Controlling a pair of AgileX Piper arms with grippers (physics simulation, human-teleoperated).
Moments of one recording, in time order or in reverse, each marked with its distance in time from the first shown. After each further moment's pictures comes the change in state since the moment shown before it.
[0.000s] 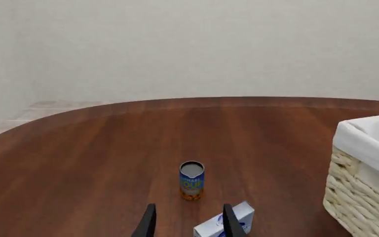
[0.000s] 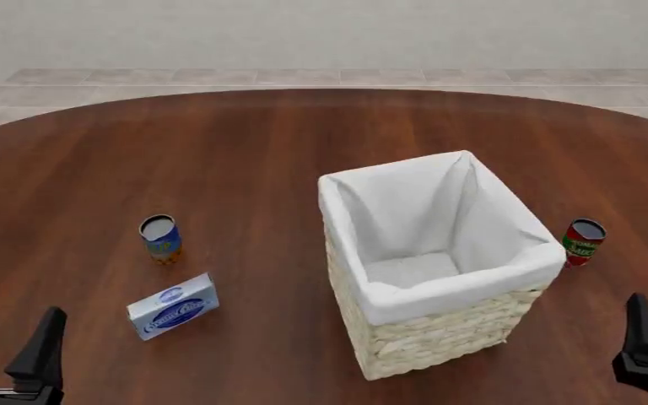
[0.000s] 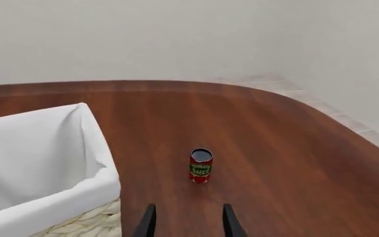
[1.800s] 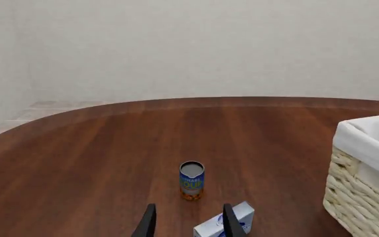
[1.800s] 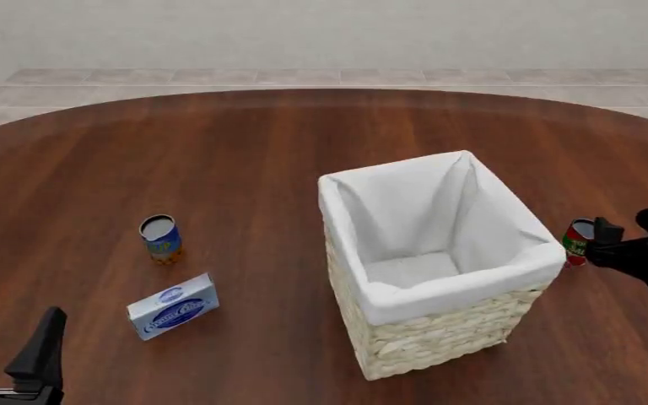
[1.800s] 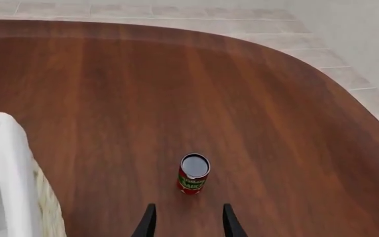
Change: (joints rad) left arm 0.000 0.000 0.000 0.000 0.000; right arm -0.033 1.004 -0.376 -0.324 -0.085
